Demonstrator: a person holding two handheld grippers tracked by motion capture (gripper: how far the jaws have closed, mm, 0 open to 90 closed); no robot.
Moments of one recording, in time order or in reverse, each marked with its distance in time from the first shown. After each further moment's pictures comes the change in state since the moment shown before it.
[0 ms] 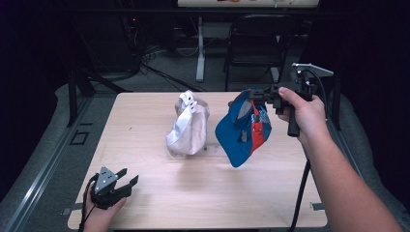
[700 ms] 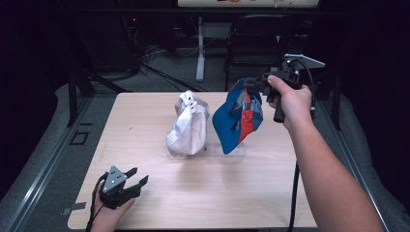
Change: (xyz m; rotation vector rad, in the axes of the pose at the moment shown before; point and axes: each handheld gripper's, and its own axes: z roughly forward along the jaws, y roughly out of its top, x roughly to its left) left arm -0.026 0.014 0.008 -0.035 -0.081 0.049; right arm 0.003 0.026 0.023 -0.080 -0.061 0.030
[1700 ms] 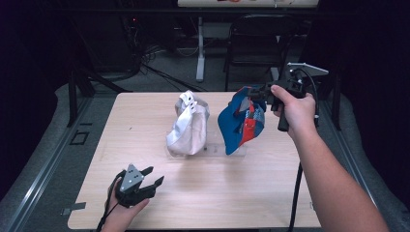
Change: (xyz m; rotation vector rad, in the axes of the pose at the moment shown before) left arm -0.035 0.026 0.017 -0.018 -0.088 0.077; right arm -0.016 -0.012 -0.006 0.001 -0.056 -0.016
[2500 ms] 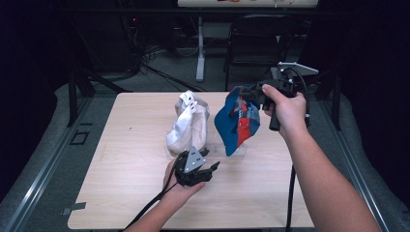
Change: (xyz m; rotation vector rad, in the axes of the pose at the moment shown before) left arm -0.082 0.092 0.101 -0.087 -0.130 0.122; right arm 0.009 -0.004 0.017 0.021 0.036 -0.002
